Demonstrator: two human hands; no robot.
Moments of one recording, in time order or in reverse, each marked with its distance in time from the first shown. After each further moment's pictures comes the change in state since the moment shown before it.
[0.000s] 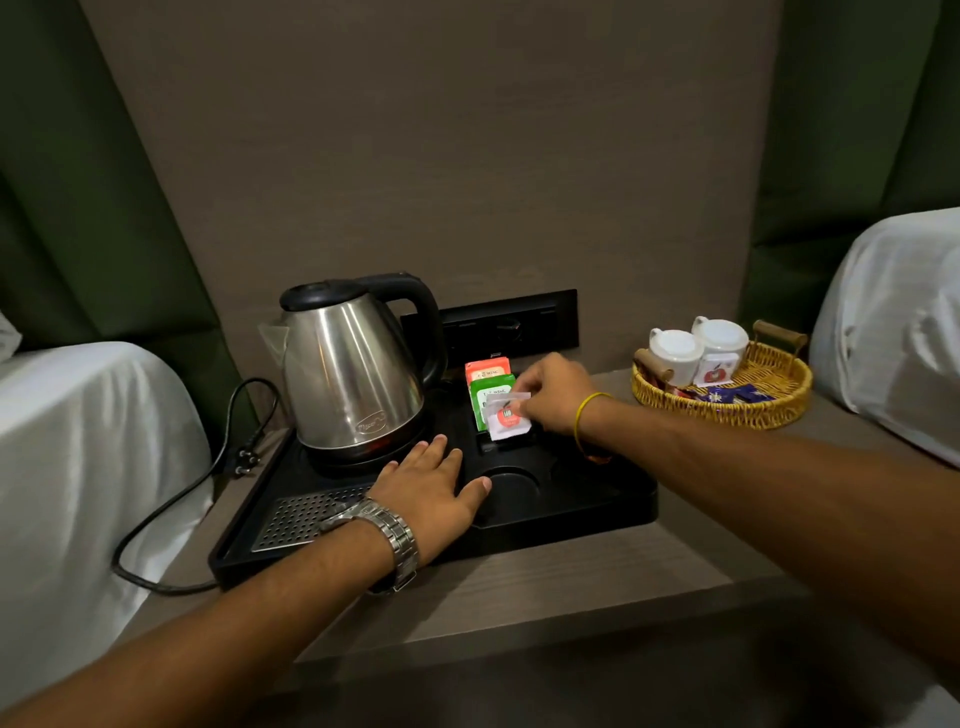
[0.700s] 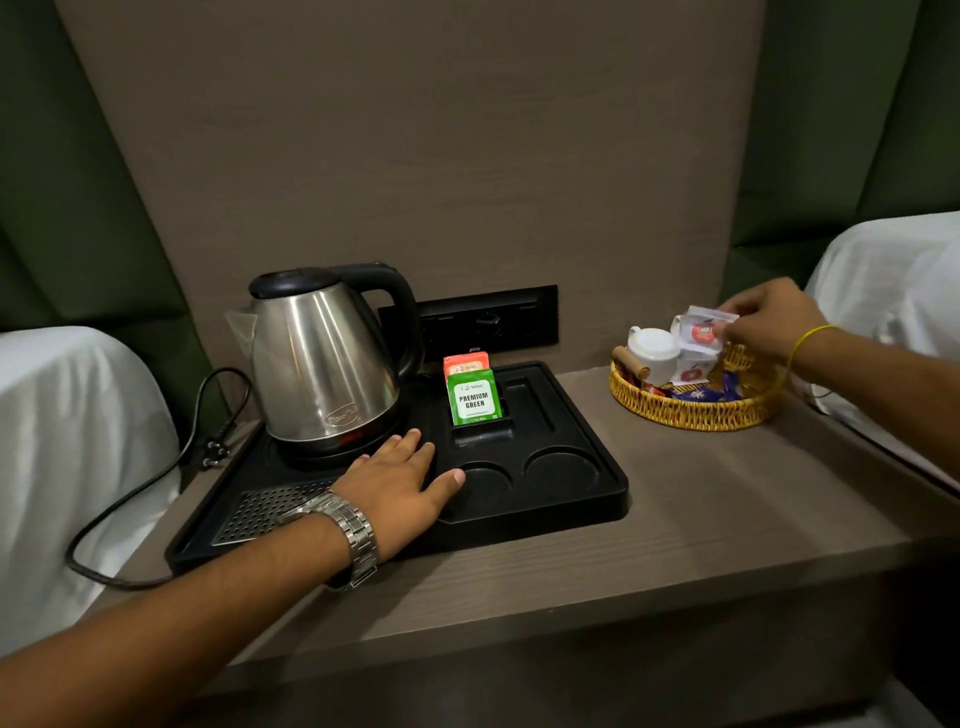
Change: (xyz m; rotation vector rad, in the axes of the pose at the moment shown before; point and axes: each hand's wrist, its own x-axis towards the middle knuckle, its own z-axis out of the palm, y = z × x) left_hand 0.001 -0.005 0.001 -0.021 0.001 0.022; right_hand -0.010 0.149 -0.188 -0.121 0.440 0.237
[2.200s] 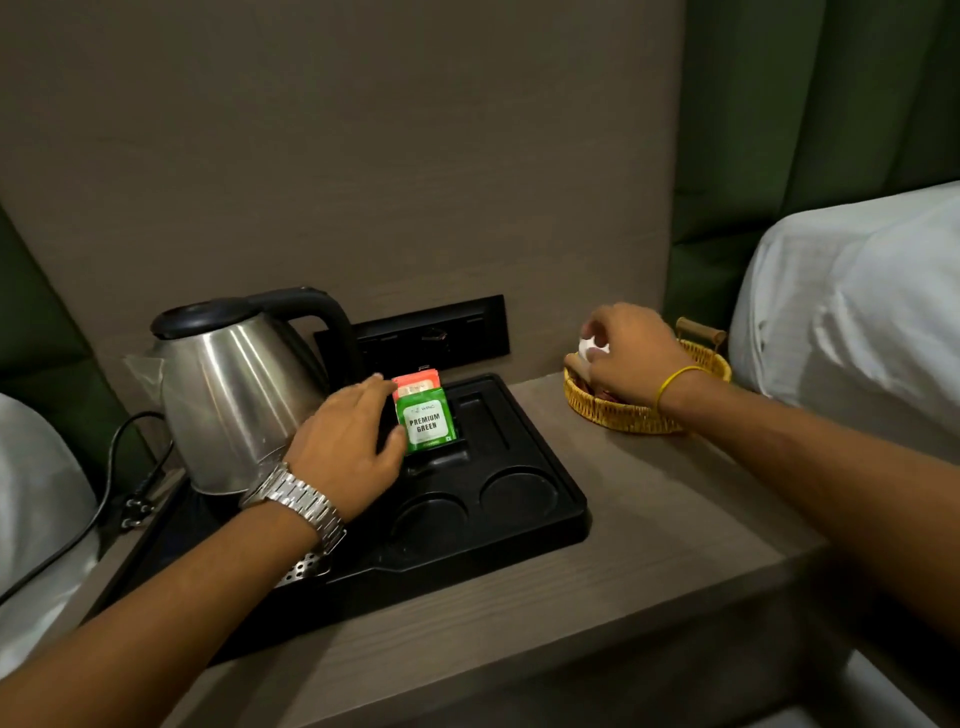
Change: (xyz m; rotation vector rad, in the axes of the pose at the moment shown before) left_hand 0.049 0.015 -0.040 0.024 0.467 0.162; right_hand -0.049 -0.070 0.041 -0.223 -0.082 -0.291
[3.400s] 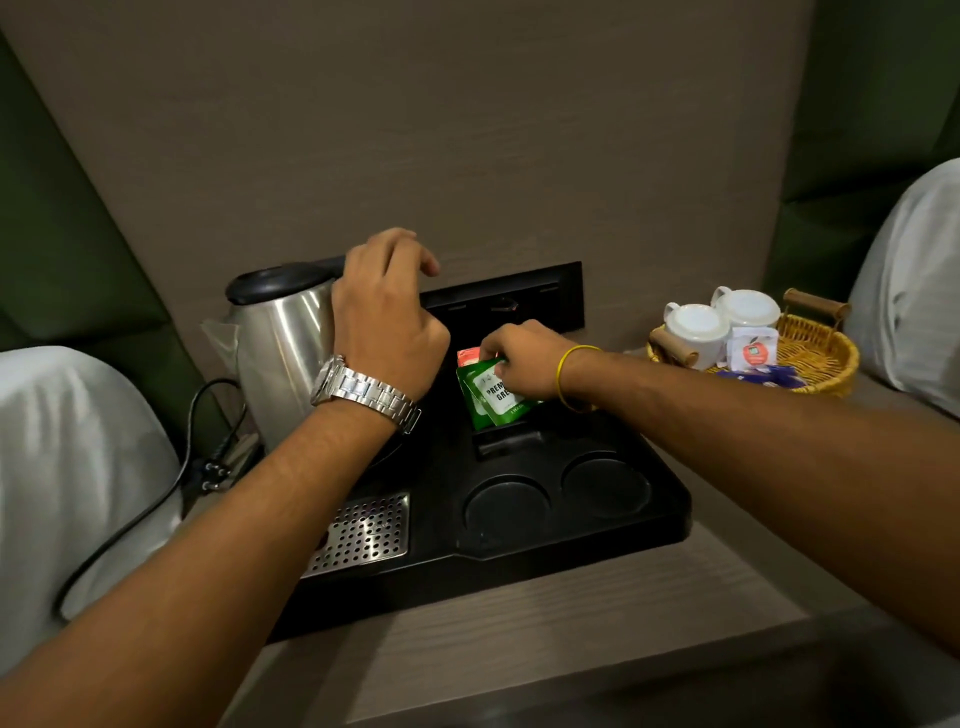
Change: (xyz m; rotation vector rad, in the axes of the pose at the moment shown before) left_hand 0.058 -0.010 -0.036 -0.147 0.633 0.055; right_hand 0.043 -0.137 0.104 0.129 -0.434 -0.274
